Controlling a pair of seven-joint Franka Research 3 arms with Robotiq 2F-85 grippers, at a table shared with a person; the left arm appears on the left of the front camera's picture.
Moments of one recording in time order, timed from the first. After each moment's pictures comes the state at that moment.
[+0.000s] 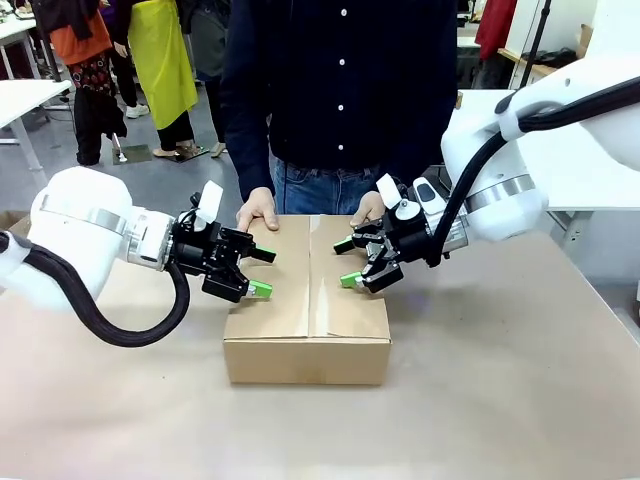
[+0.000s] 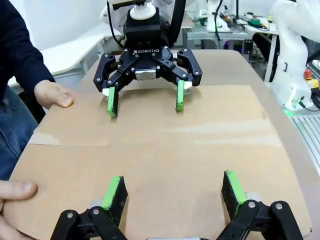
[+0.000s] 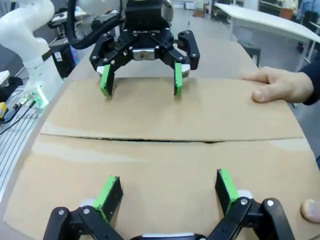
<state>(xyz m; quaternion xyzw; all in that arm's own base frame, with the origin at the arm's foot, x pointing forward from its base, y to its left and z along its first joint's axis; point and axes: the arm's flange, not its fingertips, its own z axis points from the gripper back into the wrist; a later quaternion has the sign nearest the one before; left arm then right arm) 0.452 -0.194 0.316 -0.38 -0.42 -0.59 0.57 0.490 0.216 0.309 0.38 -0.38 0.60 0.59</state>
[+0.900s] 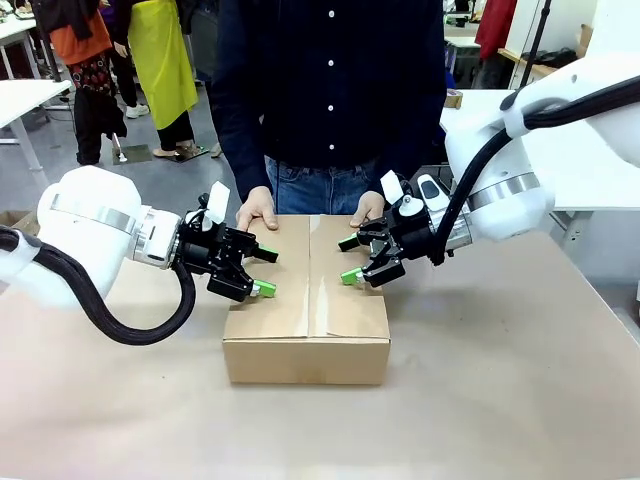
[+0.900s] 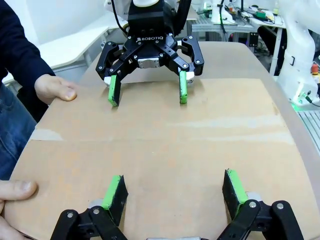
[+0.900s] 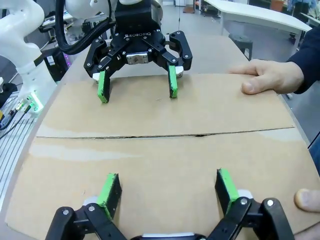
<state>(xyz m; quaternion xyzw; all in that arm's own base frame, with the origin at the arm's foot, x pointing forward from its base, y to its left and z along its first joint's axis) 0.456 -0.199 0.315 -0.36 -0.41 -0.60 0.58 0.490 0.210 0.313 0.38 -0.38 0.59 0.61</state>
